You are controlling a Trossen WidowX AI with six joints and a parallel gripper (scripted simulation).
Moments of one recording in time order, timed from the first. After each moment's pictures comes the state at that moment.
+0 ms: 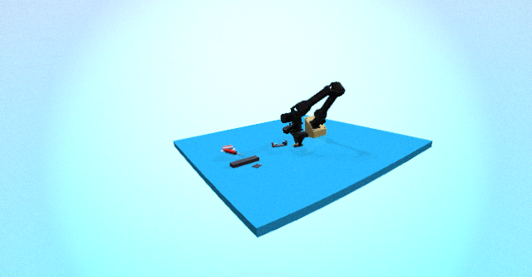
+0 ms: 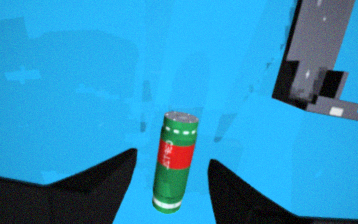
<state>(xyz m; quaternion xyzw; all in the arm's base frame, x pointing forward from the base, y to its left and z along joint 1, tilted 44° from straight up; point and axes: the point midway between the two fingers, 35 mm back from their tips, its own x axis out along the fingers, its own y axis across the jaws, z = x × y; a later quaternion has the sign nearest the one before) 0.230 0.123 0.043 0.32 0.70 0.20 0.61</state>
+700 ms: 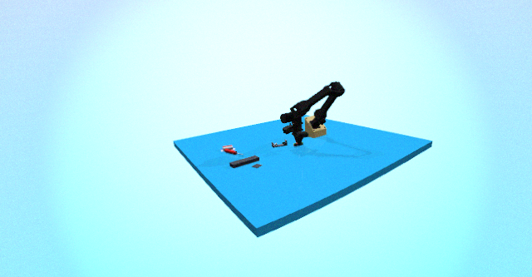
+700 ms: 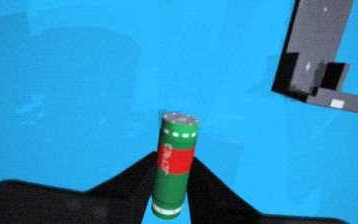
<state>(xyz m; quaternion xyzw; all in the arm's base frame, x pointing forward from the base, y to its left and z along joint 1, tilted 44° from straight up) 0.227 0.122 0.043 0.32 0.71 0.20 0.60</state>
